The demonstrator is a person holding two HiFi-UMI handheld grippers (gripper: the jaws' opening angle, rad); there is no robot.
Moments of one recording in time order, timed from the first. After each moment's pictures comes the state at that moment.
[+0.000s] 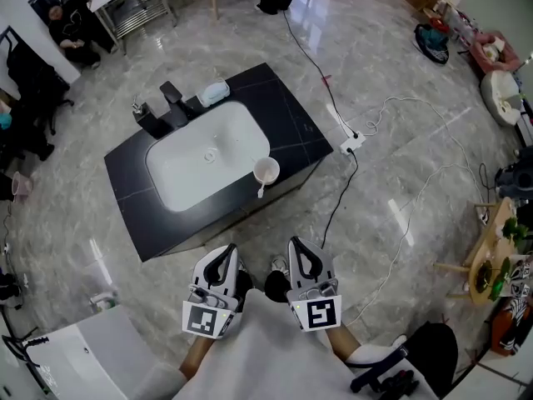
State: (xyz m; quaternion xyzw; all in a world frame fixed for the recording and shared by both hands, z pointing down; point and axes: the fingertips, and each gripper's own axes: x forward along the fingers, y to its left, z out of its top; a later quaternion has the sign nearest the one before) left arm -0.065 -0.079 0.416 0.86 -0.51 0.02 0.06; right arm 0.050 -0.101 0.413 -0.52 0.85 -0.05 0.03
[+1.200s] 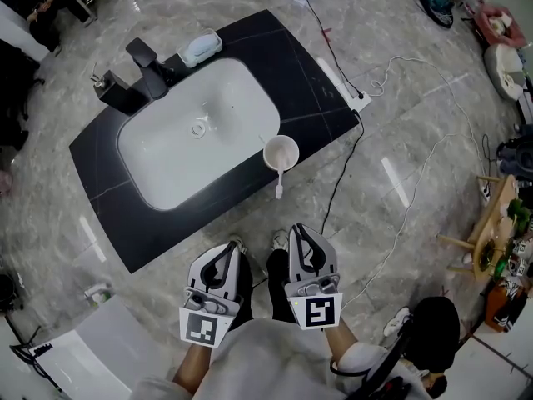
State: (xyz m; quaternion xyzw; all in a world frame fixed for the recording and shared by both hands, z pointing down) left arm -0.102 -0.108 0.504 0.87 -0.48 0.04 0.10; right arm 0.010 -0.140 0.511 -0.57 0.81 -0.08 -0.02
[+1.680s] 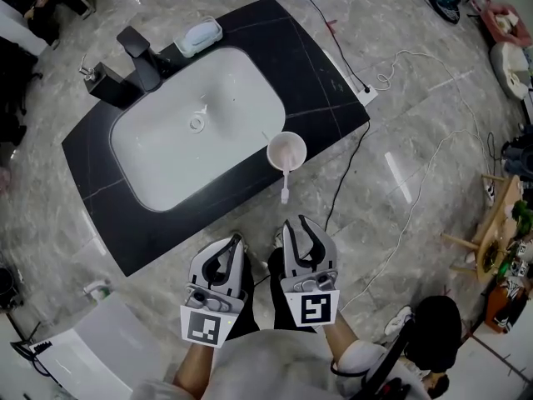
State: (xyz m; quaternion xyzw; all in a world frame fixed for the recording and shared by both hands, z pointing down) left arm -0.095 -0.129 0.518 0.87 -0.48 0.03 0.08; right arm 0.000 -0.157 0.541 -0.57 0.81 -0.07 -0.02
